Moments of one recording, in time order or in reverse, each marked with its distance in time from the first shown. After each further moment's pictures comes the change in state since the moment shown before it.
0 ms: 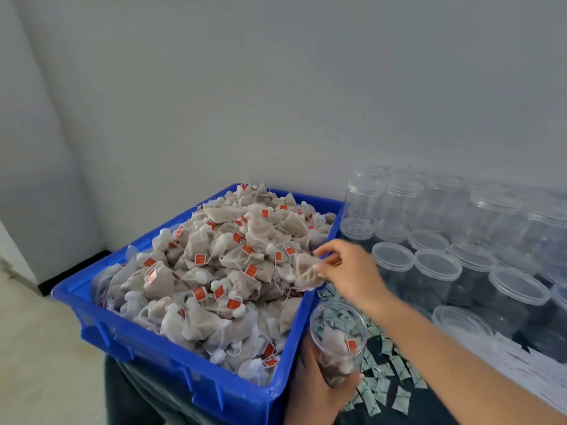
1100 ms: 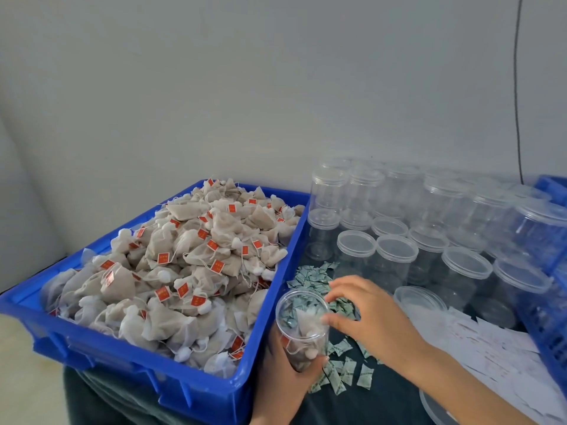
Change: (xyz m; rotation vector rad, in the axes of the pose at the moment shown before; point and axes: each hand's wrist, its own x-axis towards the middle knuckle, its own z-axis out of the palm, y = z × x) left_hand -0.002 0.010 -0.005 -0.035 -0.023 -0.003; right_hand -0.083 0.065 -0.032 -0.146 -0.002 -0.205
